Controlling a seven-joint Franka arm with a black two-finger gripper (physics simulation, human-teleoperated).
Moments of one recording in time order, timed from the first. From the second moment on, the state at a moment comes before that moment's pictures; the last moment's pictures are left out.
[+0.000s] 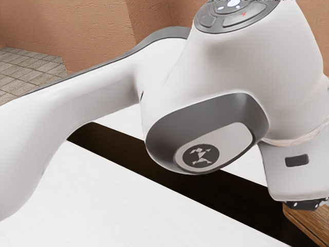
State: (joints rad) arm -0.17 0.17 -0.62 -1.38 0.24 1.94 1.16
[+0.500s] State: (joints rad) arm -0.17 0.06 -0.58 -1.50 0.19 1.97 1.15
